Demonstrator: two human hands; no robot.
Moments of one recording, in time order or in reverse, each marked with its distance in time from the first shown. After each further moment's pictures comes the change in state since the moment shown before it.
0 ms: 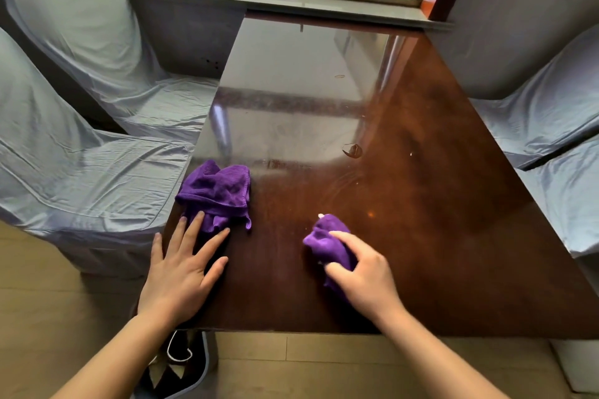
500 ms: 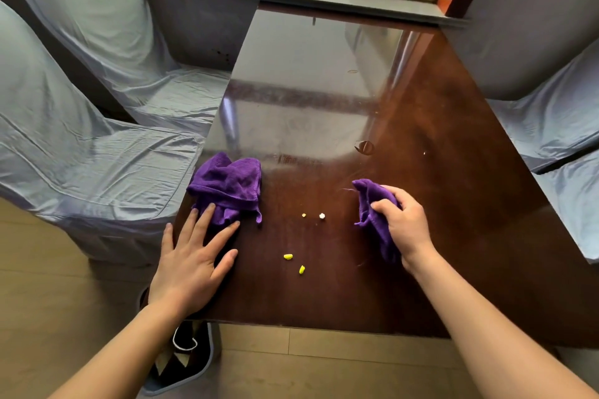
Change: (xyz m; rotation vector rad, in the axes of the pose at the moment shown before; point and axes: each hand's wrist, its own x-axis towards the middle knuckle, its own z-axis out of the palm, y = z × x) left_hand 0.000 0.000 0.001 0.004 0.018 -0.012; right_hand 0.077 0.011 -0.034 0.423 0.188 0.159
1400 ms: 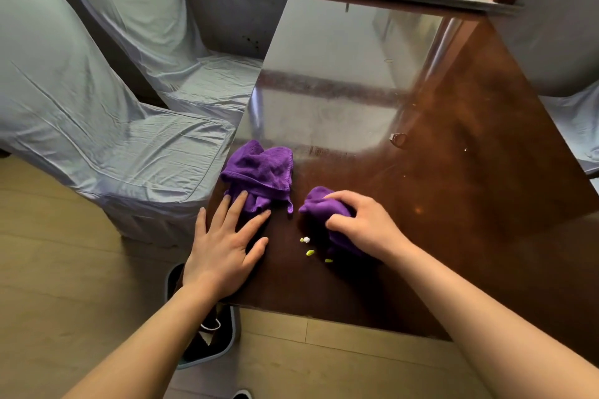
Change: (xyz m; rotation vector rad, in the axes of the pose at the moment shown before) left_hand 0.001 -0.001 0.001 -0.016 0.019 -0.002; right_hand -0.027 -0.032 0.083 -0.455 -0.526 -0.180
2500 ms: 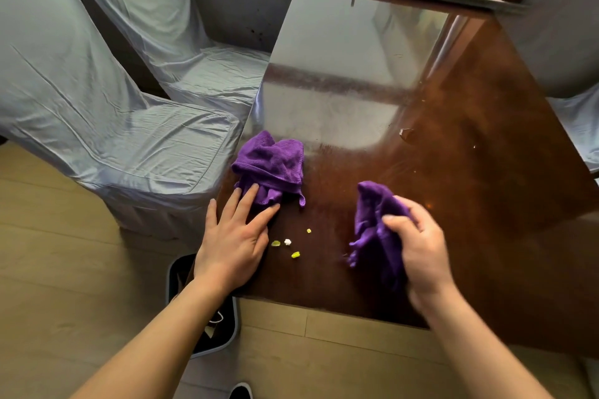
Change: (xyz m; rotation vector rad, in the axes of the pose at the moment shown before) left_hand -0.002 -0.001 -0.006 -0.056 0.012 0.019; right_hand -0.055 0.017 0.015 0.645 0.467 0.075
